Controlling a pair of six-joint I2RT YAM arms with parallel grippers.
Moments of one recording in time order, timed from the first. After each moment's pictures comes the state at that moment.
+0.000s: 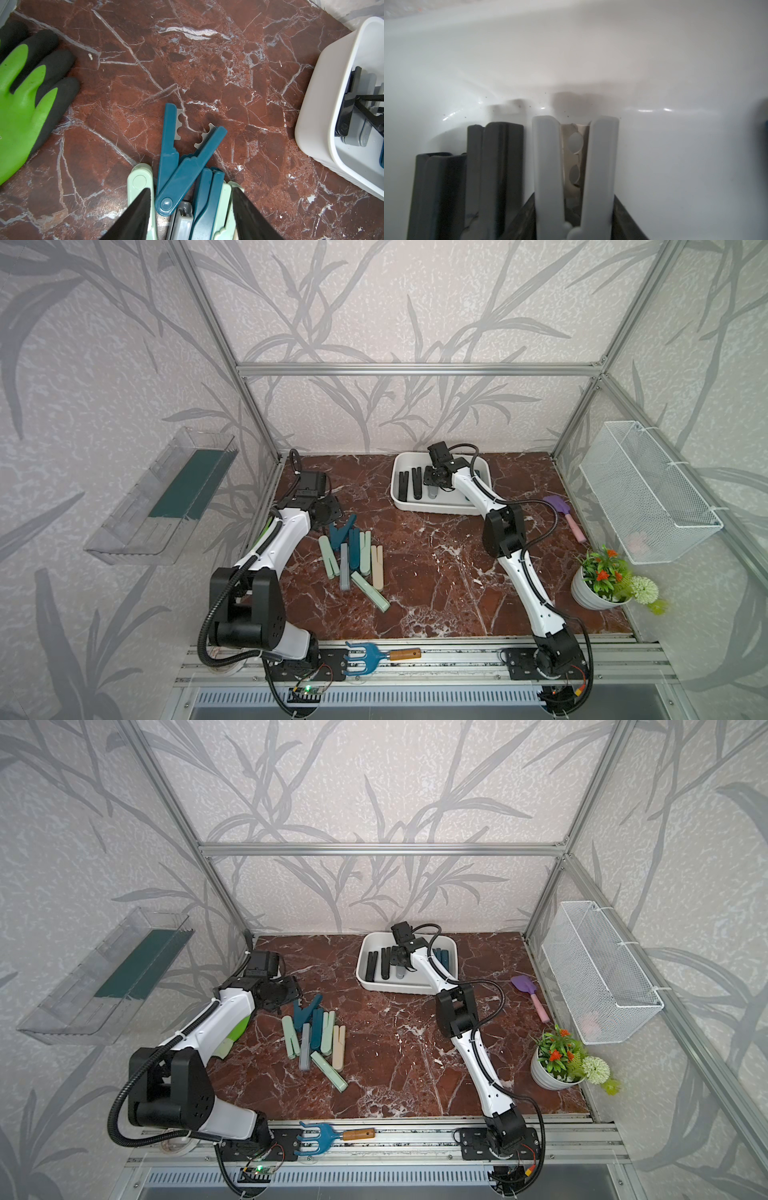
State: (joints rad) left arm -0.04 1.49 1.10 -0.61 -0.02 -0.49; right arm 0.41 2.77 2.62 -0.79 0.09 0.50
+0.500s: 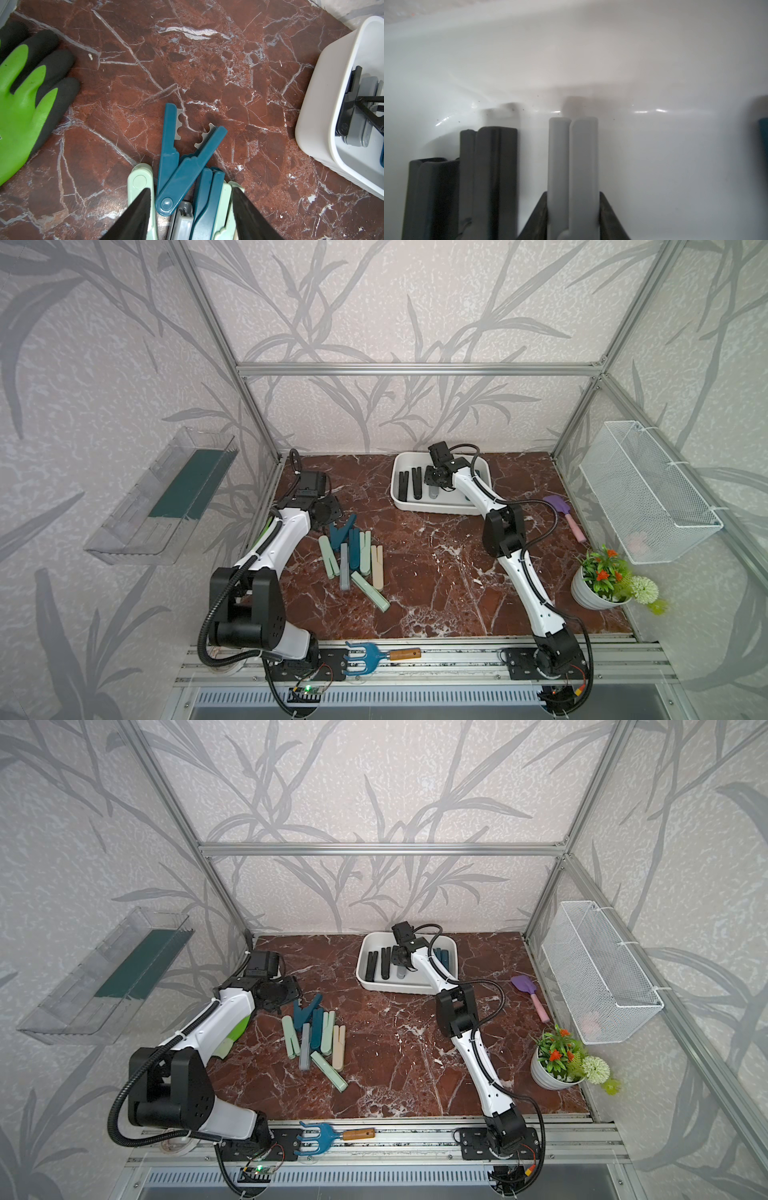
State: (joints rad) left arm -0.04 1.49 1.10 -0.61 -0.02 -0.49; right arm 0.41 2.78 2.63 -0.80 0.10 0.50
